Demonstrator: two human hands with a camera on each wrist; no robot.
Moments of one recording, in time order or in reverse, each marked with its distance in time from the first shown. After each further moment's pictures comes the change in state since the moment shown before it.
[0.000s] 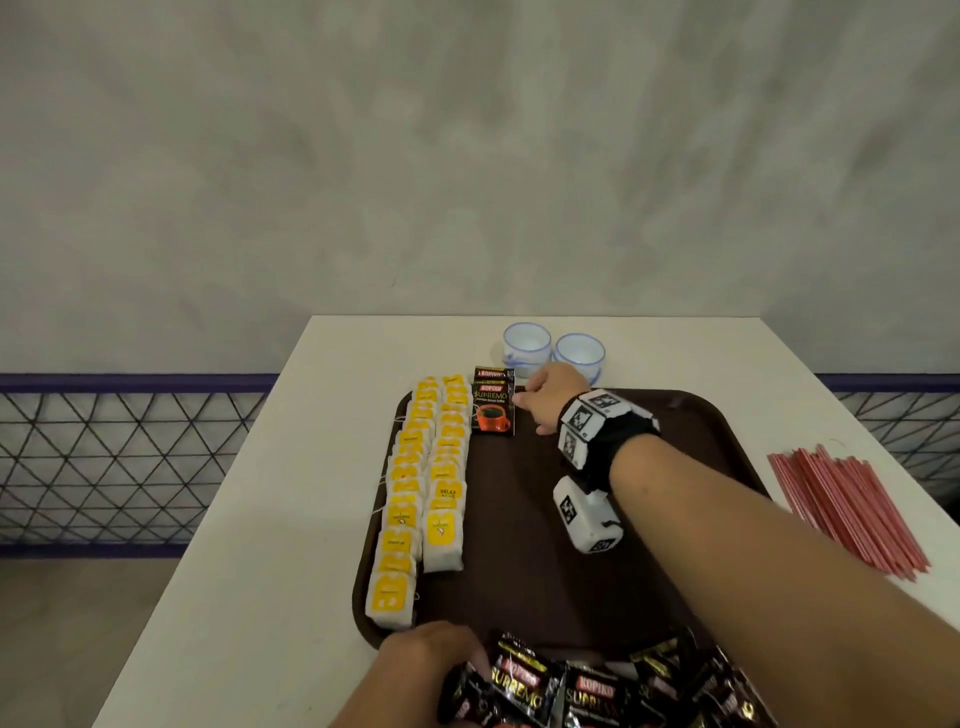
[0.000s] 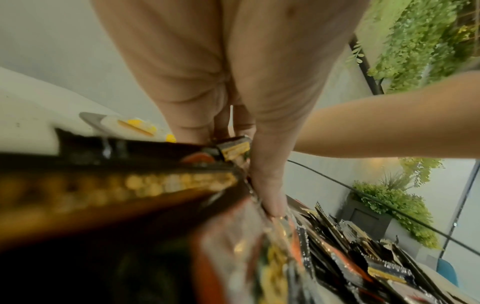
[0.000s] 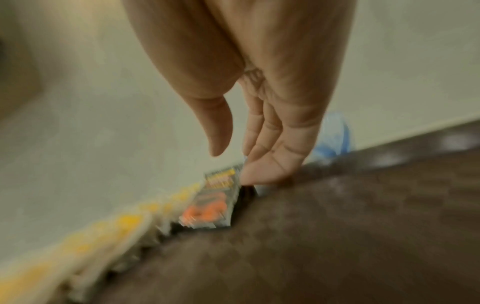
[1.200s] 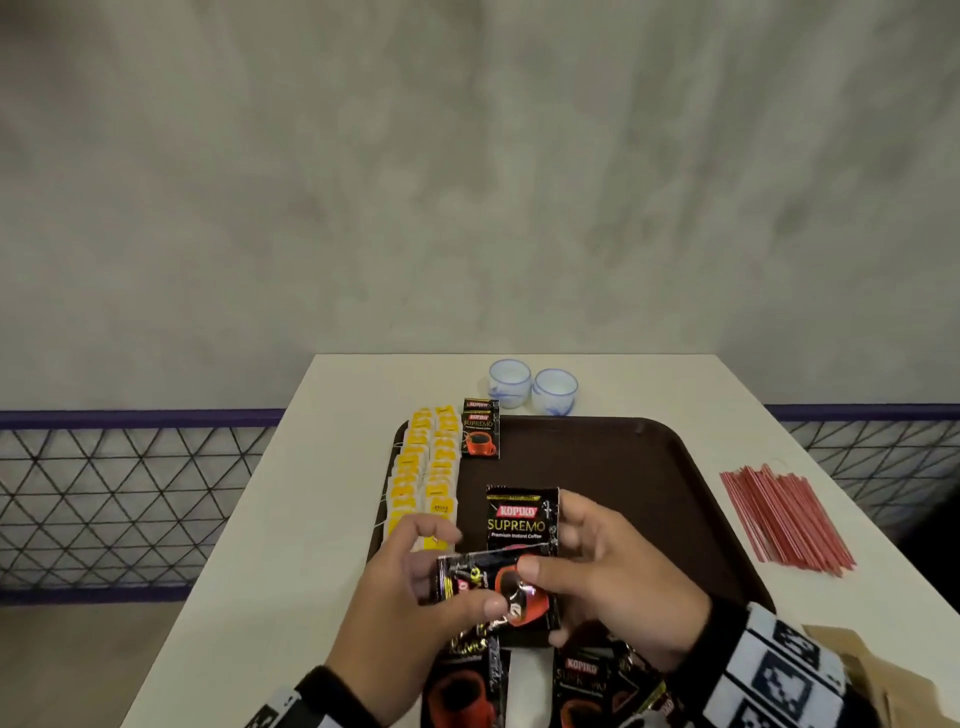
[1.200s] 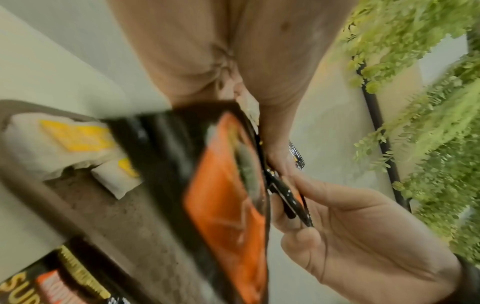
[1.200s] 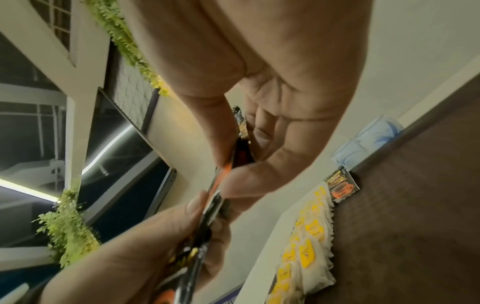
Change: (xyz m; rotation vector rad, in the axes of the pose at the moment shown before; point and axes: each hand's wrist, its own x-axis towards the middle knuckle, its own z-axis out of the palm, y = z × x) left_hand -0.061 0.104 -0.073 -0.882 0.447 0.028; right_hand -0.233 0.018 -0.041 0.748 -0.426 -0.226
